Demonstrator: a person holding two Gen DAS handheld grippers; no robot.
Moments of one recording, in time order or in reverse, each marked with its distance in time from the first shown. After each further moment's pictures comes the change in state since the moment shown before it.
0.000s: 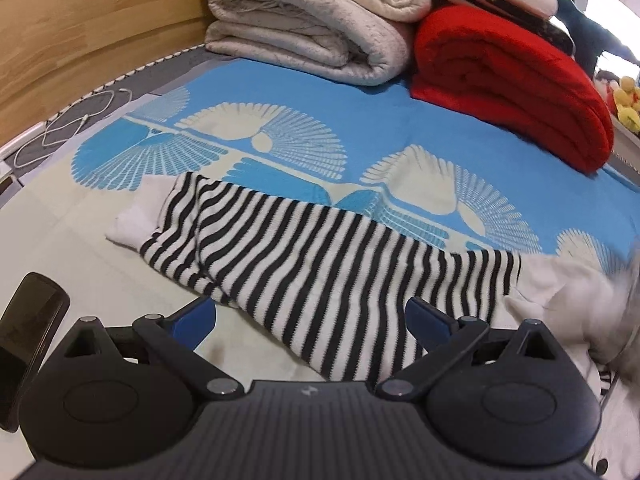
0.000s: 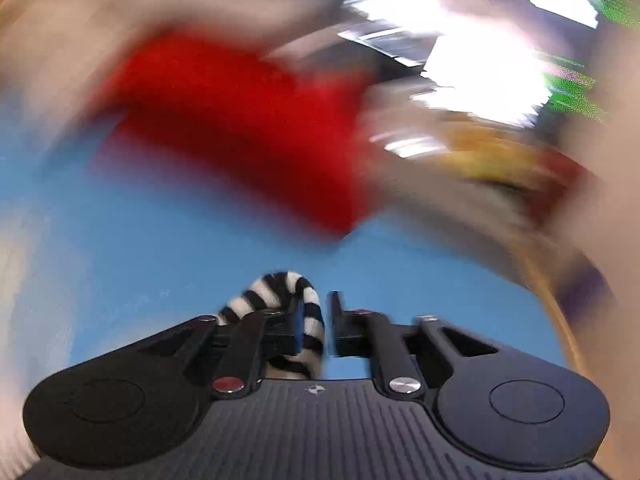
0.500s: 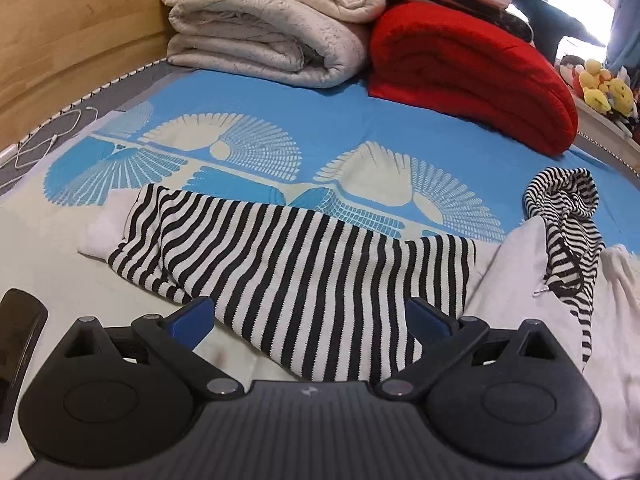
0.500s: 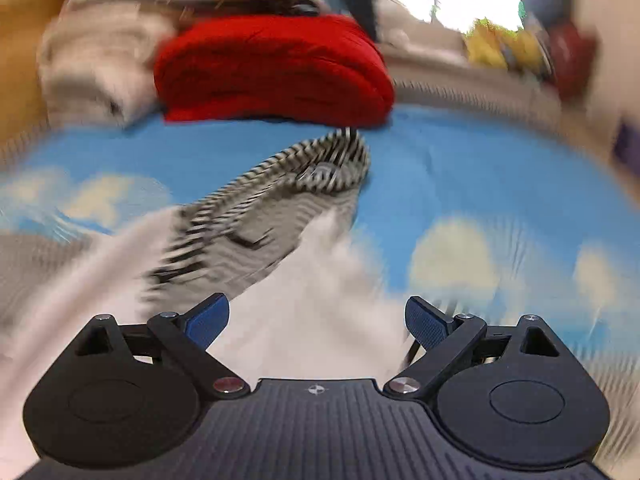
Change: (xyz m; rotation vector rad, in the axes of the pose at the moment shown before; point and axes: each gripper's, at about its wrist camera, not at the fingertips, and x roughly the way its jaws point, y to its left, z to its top) left arm -0.014 -0.025 -0.009 0.095 -0.024 -0.077; right arm -0.134 -0.051 -0.220 0.216 0.177 0.340
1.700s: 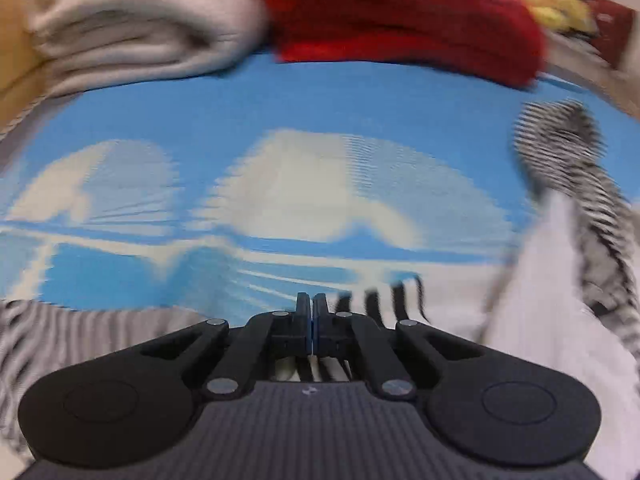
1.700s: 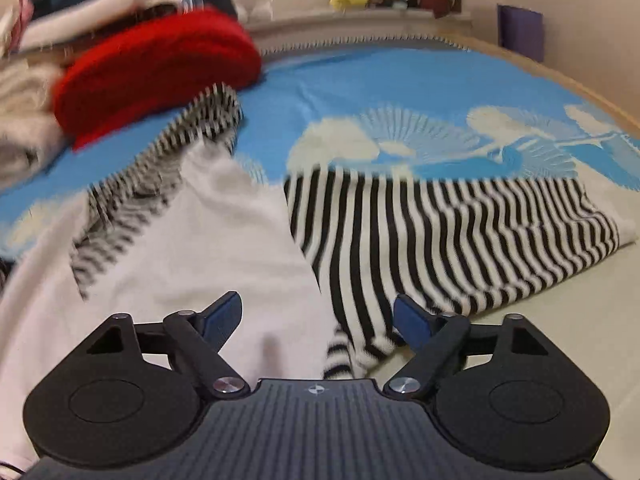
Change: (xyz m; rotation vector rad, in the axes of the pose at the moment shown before) left arm 0.149 -0.057 0.063 0.217 0.084 -0.090; right arm -0.007 -0.058 -0.102 0.259 0.037 -0.214
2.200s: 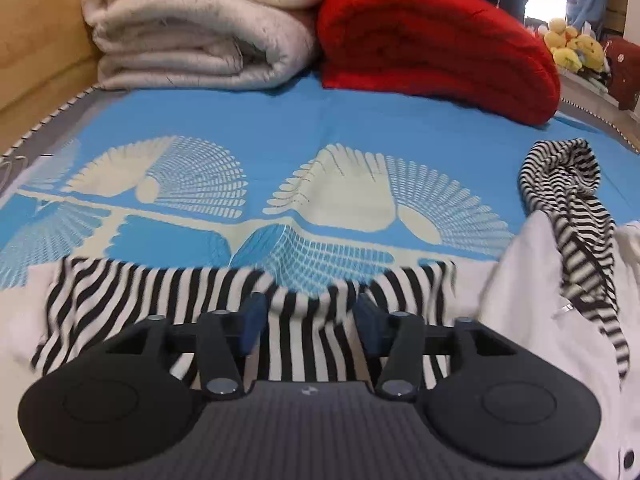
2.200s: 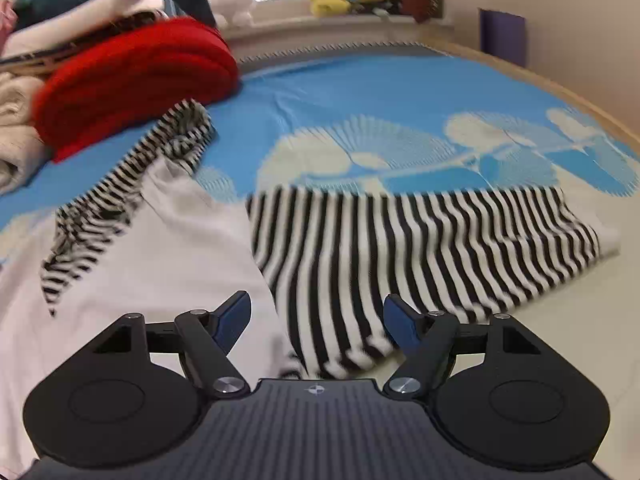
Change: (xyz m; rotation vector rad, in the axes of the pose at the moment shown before) left arm -0.061 0.024 -0.037 -0.066 -0.090 0.020; right arm 0.001 -0.019 0.012 0.031 -0.064 -0.003
